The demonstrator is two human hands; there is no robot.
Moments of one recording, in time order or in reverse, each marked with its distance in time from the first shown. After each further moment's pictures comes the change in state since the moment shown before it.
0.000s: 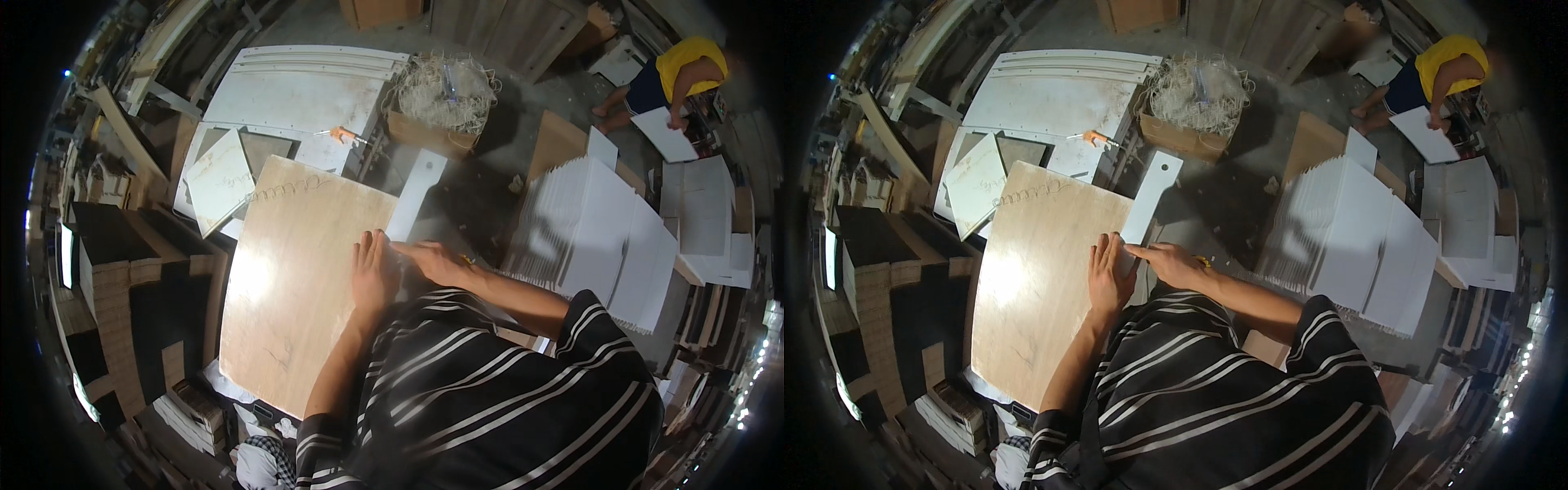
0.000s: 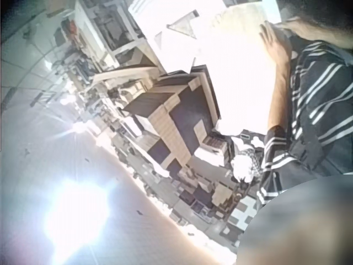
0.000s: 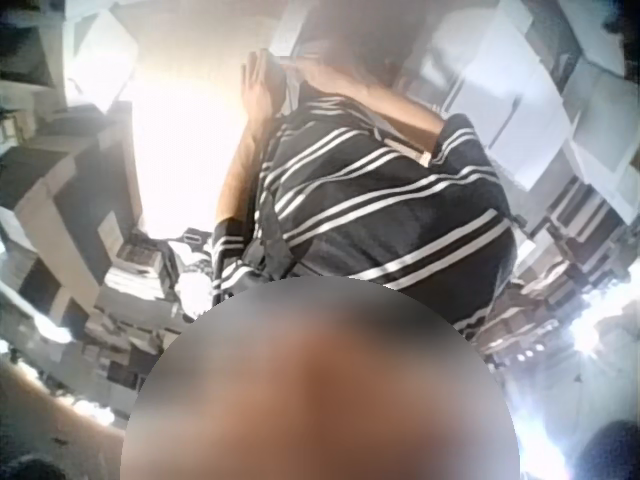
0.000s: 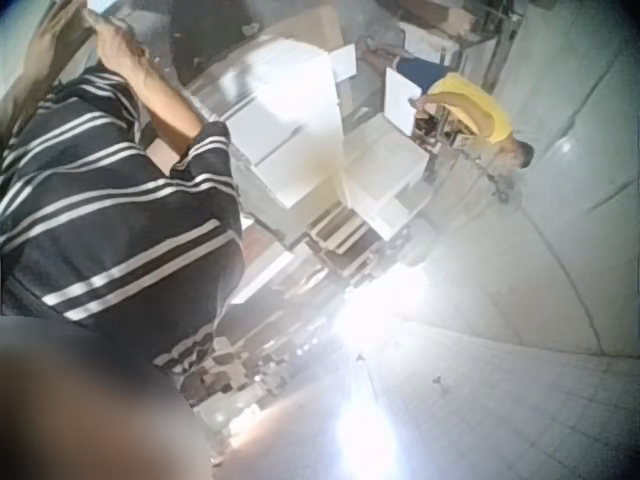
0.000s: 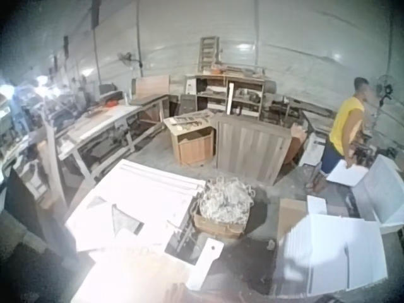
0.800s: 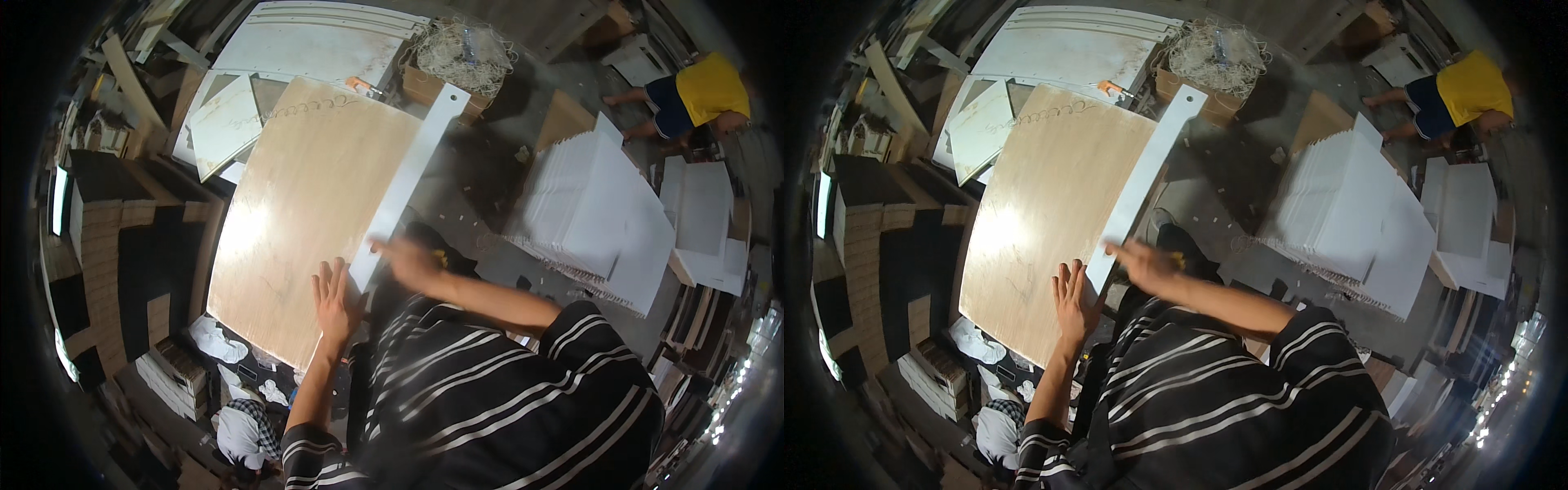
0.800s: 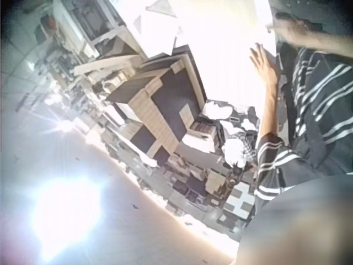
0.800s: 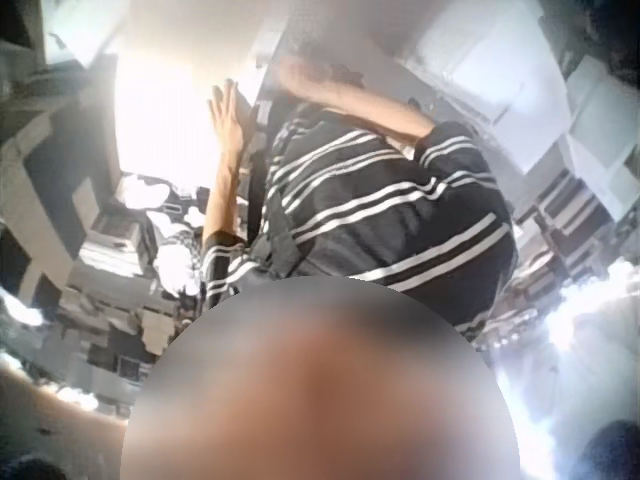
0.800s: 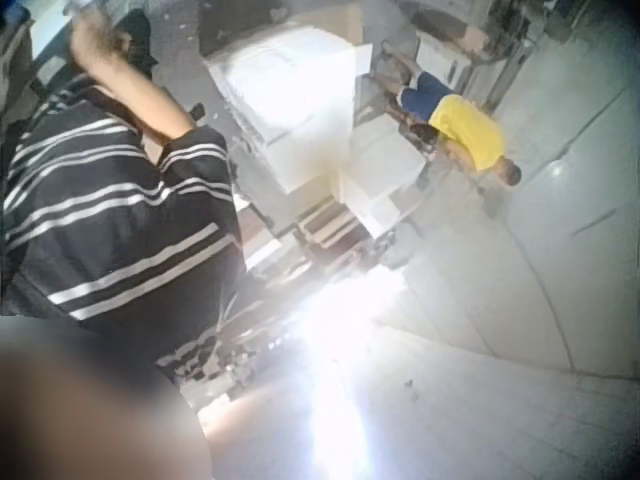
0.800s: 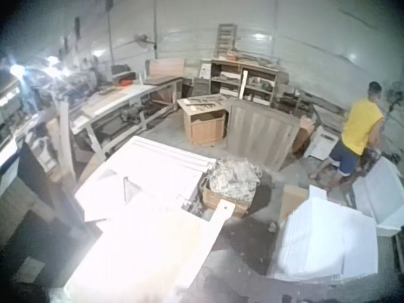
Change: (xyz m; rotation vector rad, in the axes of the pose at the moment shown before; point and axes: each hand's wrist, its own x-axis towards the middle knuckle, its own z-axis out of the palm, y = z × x) left_hand -0.218 -0.041 -0.103 0.129 -0.189 -0.197; right_hand -0.075 -0.104 0.130 -0.123 -0.052 0.052
